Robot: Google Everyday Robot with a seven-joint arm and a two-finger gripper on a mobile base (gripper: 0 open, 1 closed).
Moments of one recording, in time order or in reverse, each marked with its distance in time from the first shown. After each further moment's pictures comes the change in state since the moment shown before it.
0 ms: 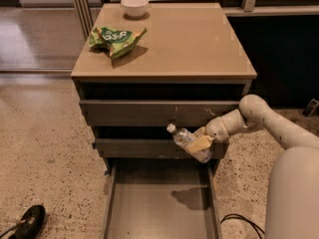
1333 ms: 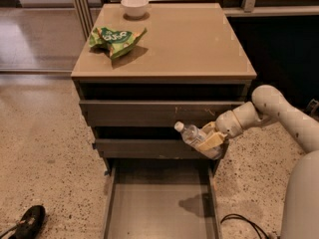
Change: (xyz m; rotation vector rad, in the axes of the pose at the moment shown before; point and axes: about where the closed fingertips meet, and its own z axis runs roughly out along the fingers) arm -0.021 0.038 -0.048 -0.035 0.015 -0.125
